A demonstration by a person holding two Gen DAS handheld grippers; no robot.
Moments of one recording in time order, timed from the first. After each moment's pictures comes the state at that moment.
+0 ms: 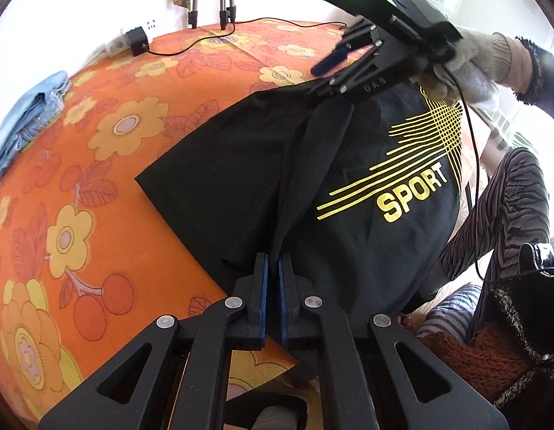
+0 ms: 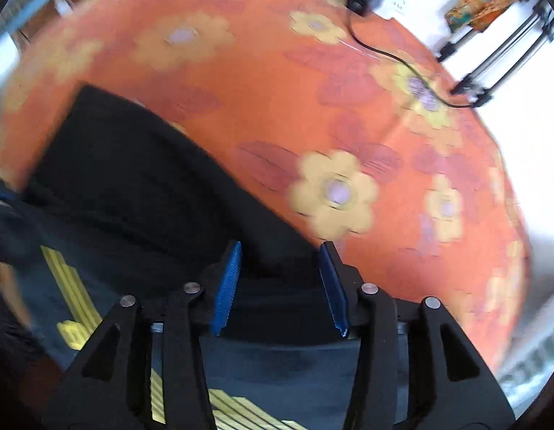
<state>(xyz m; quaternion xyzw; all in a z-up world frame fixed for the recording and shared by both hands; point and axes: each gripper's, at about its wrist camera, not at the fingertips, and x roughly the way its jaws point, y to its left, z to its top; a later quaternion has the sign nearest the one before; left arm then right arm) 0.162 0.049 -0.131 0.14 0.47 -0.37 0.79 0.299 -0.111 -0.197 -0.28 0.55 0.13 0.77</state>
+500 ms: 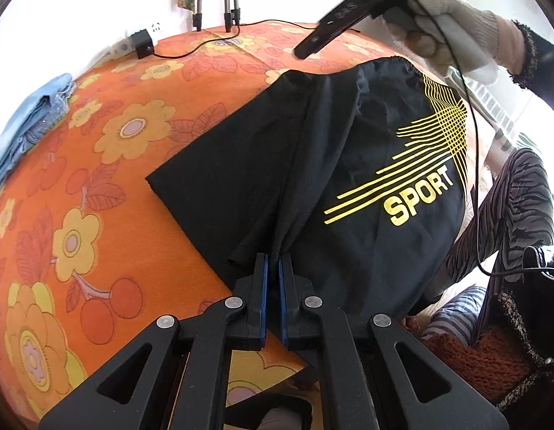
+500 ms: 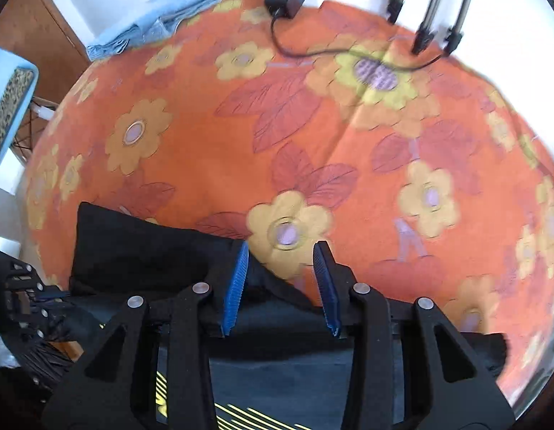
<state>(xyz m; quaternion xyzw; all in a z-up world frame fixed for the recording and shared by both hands) 0.165 0.051 -0.129 0.14 0.47 -0.36 0.80 0.351 -0.161 -0.155 -0.09 0.58 0.13 0.80</state>
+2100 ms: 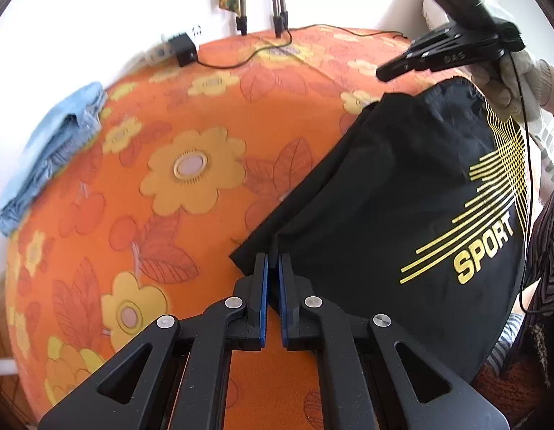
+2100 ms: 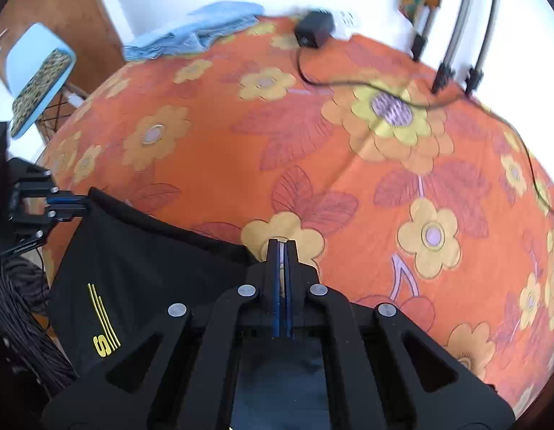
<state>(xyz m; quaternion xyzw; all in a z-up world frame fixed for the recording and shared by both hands) 0.239 0.050 -0.131 0.17 0.46 -0.29 0.82 0.345 -0.173 -0.162 -0.12 0.51 0.21 0.82</state>
